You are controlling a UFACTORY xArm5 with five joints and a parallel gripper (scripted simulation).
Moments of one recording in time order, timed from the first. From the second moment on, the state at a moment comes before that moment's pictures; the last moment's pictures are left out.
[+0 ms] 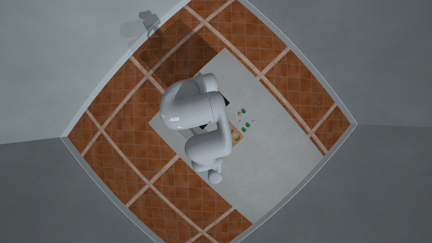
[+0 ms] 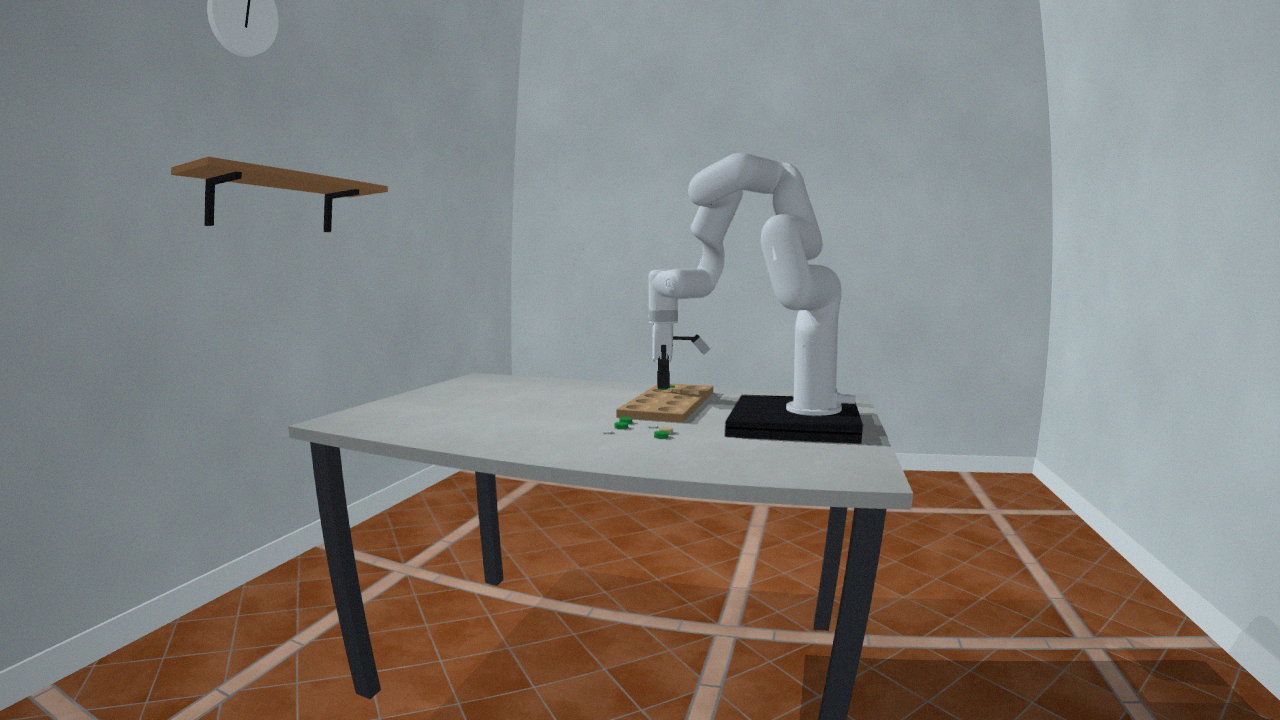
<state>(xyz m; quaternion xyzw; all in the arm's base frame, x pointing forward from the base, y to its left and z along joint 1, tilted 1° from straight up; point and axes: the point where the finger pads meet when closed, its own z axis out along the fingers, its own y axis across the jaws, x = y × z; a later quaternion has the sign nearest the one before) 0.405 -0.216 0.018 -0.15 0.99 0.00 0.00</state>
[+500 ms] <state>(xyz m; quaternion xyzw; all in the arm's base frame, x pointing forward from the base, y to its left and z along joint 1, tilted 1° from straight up) 0.405 -0.215 0.007 -0.15 0.99 0.00 0.00</state>
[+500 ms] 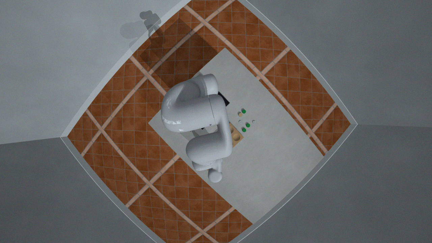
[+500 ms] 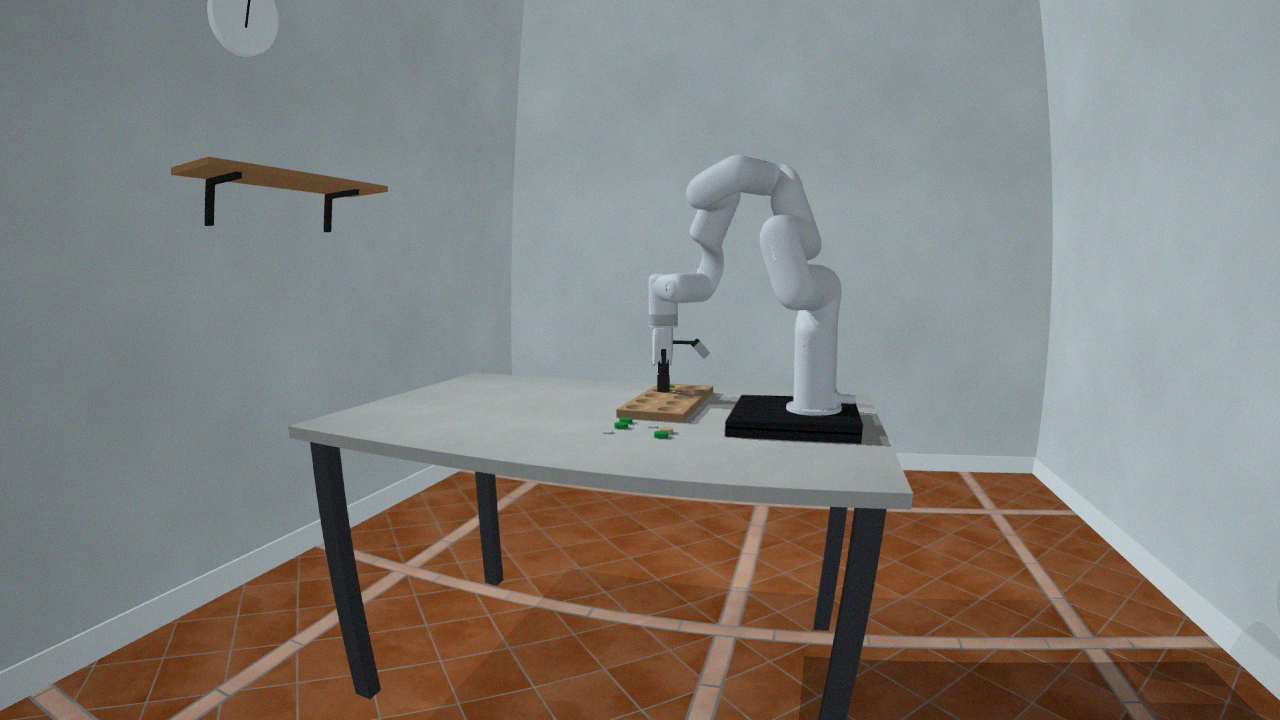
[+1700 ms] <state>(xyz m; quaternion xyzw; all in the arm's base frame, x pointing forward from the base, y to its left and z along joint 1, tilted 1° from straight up) 0.405 -0.215 0.007 -0.15 0.99 0.00 0.00</state>
